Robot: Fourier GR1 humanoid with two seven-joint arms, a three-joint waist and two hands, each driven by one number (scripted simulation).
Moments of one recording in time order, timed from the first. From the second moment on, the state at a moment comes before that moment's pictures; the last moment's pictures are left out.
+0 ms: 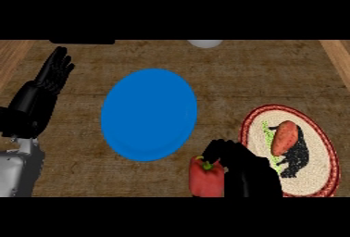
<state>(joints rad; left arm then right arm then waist) -0.28 0.32 0.06 -1.62 0.09 -0.05 0.14 -0.13 -0.01 0.74 -2.14 1.33 0.06 0.97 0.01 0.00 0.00</state>
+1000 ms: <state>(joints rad) -0.32 0.28 0.05 -1.60 0.06 -0.06 0.13 -0.89 -0.01 0.64 -1.18 0.81 -0.33 1.01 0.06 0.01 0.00</state>
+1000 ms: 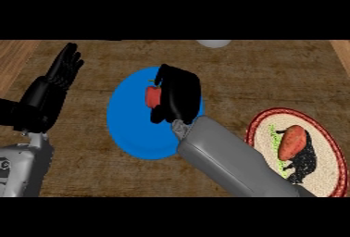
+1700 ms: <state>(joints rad) -0.37 0.26 0.02 -1.57 0.05 -0.07 0.11 -1.02 0.00 0.67 -0.82 0.44 -0.65 0.86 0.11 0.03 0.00</state>
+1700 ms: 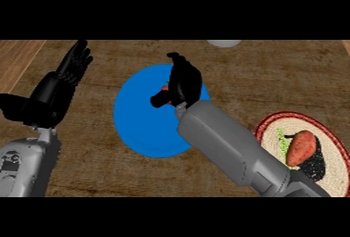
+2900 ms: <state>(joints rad) -0.29 0.28 0.09 -1.58 0.05 -0.07 0.10 -0.72 -0.07 0.55 -1.14 0.16 -1.05 0.41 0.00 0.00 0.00</state>
